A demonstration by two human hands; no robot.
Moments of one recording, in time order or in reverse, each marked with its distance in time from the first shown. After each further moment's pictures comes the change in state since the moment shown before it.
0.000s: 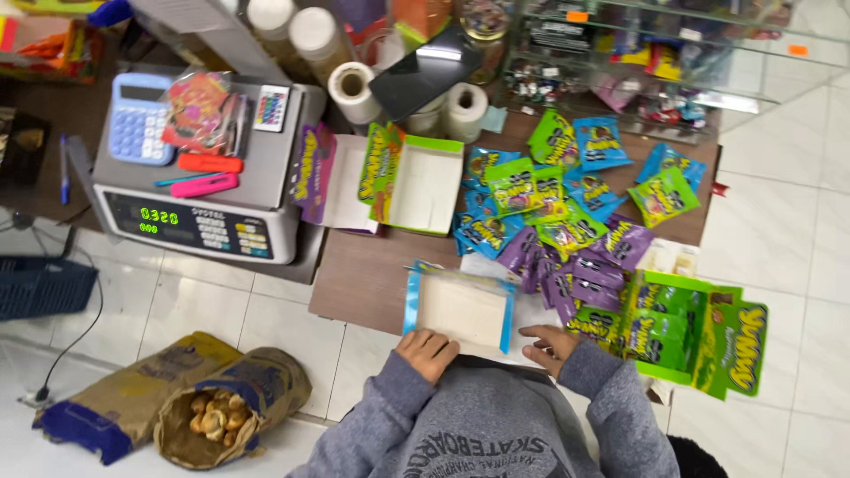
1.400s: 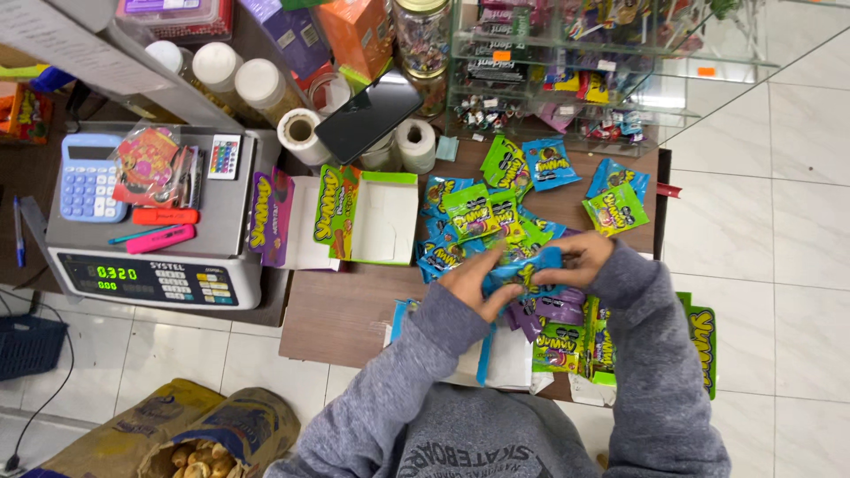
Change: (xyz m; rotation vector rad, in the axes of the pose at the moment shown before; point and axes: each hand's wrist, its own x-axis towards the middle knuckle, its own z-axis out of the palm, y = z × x) left_hand 0.281 0.031 -0.030 -0.653 -0.103 -0.340; right_hand 0.018 -0.064 -0.255 0.406 0.304 -0.459
